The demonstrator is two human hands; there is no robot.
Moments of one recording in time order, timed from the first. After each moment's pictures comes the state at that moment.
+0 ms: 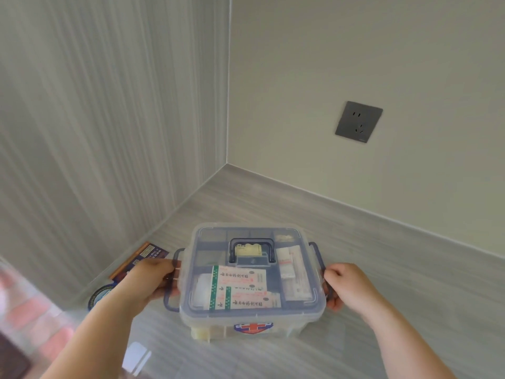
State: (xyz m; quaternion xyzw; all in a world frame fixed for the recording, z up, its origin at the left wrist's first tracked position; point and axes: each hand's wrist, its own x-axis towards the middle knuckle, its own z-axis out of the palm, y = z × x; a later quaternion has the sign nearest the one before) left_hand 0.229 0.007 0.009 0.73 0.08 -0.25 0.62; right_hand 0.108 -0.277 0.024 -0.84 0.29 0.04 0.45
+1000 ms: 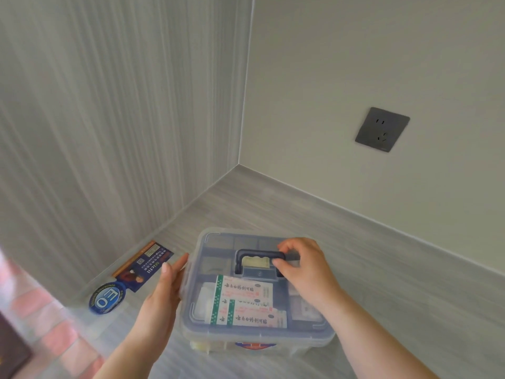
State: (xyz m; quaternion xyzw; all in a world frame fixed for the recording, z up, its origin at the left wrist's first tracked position) left_hand 0.206 -0.006 -0.041 0.63 0.05 -0.14 0.76; right_hand 0.169 -0.230 0.028 -0.92 0.09 -0.10 0.36
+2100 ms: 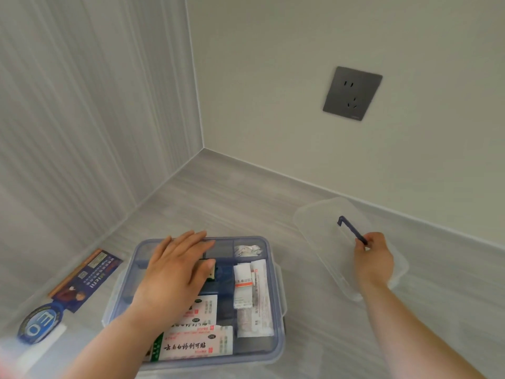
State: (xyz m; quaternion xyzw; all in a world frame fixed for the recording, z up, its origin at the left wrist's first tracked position) left_hand 0.227 -0.107 0.001 0.93 -0.27 0.03 0.24; right_hand 0.167 -0.425 -0.058 -0.77 0.47 -0.27 0.35
